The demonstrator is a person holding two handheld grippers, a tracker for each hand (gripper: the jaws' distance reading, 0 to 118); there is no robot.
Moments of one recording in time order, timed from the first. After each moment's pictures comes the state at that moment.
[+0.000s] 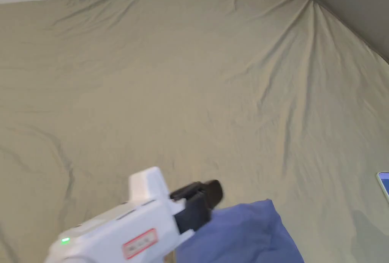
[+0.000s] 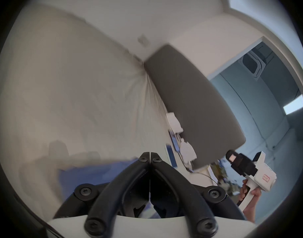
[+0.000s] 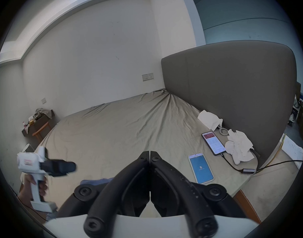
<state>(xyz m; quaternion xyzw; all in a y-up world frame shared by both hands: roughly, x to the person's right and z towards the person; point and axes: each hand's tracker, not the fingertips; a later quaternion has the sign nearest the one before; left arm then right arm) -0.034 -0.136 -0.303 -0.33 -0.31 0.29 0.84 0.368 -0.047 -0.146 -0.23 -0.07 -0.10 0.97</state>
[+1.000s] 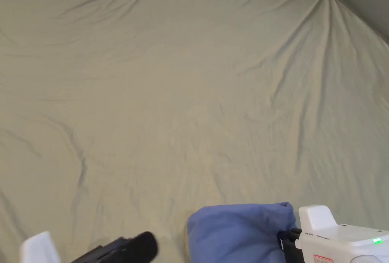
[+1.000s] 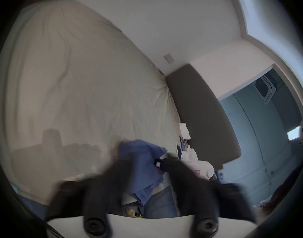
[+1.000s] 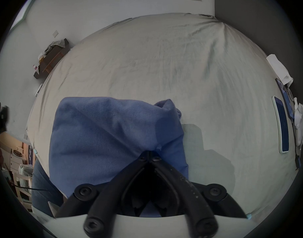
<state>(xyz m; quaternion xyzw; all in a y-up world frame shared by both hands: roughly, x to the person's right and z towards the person) -0.144 -0.170 -0.254 -0.42 -0.27 0.37 0.79 0.277 -0.252 -0.269 -0.54 0.09 -0.04 0.84</state>
